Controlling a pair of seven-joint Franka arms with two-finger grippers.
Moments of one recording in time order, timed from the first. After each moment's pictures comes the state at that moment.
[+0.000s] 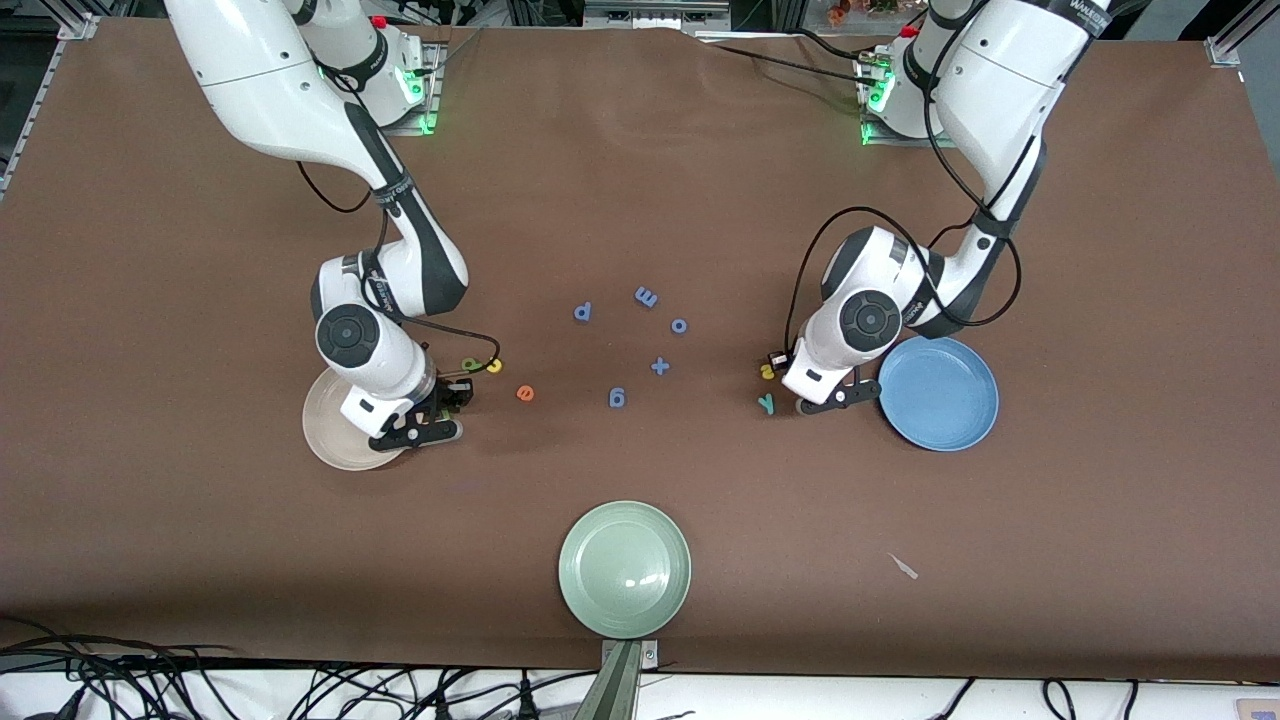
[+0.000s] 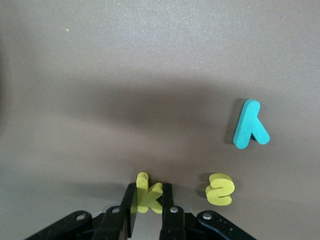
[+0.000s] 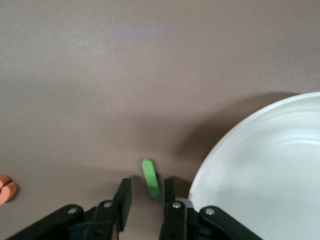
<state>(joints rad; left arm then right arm) -0.22 0.61 -0.21 -1.89 0.02 2.32 -0.70 0.35 0.66 -0.03 -1.77 0.02 2.43 0.11</state>
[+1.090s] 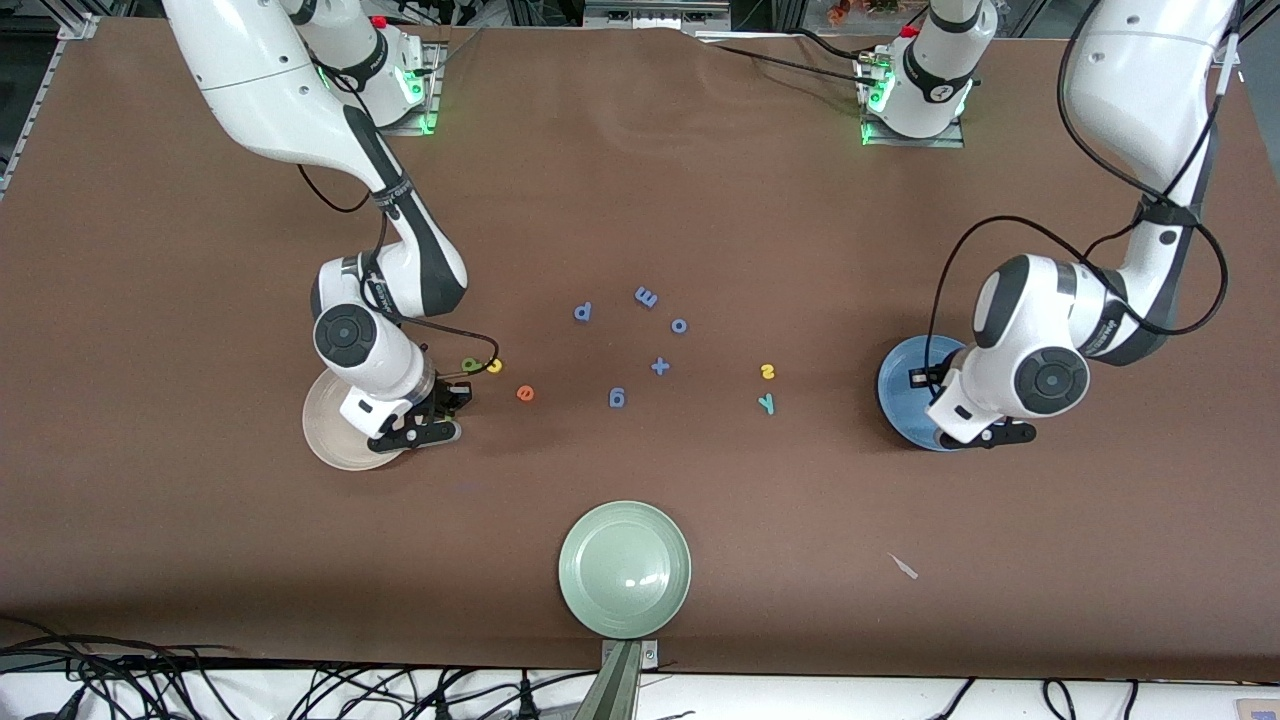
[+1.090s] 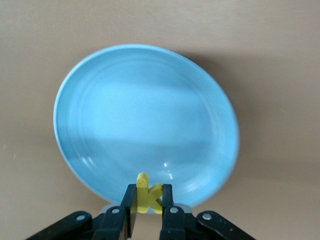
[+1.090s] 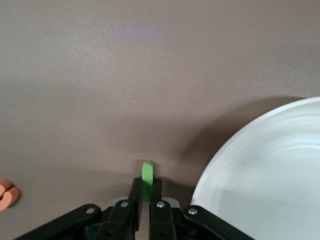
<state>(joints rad) 0.05 0.58 -0.18 -1.72 0.16 1.95 -0.32 0.34 0.66 -0.03 -1.76 0.03 2.44 0.11</state>
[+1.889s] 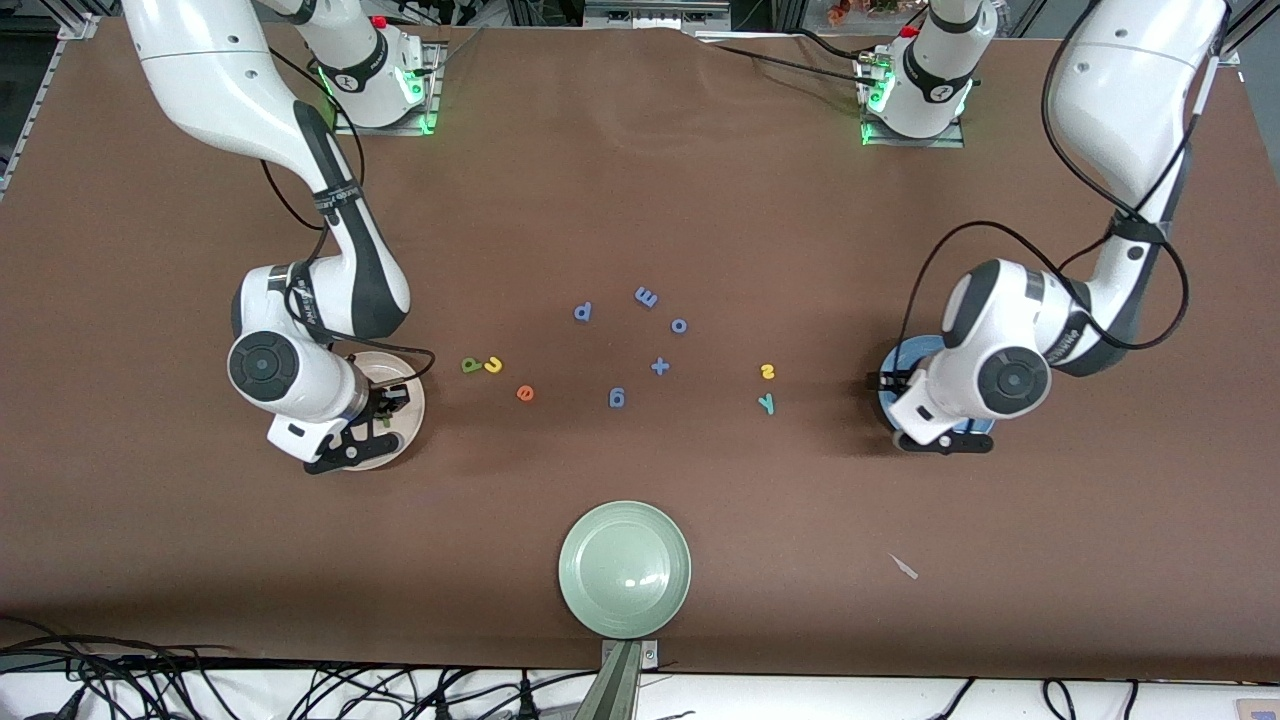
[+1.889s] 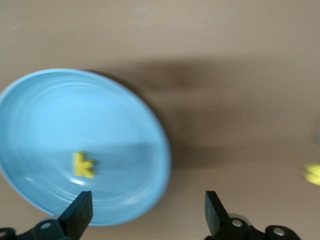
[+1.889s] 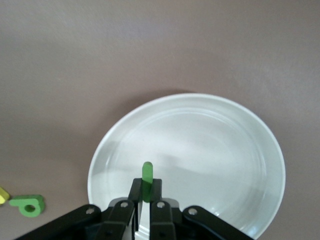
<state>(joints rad) 0.06 0.58 -0.35 -1.69 0.19 1.96 -0.30 0.32 0.64 -0.14 -1.66 0.04 2.18 -0.12</state>
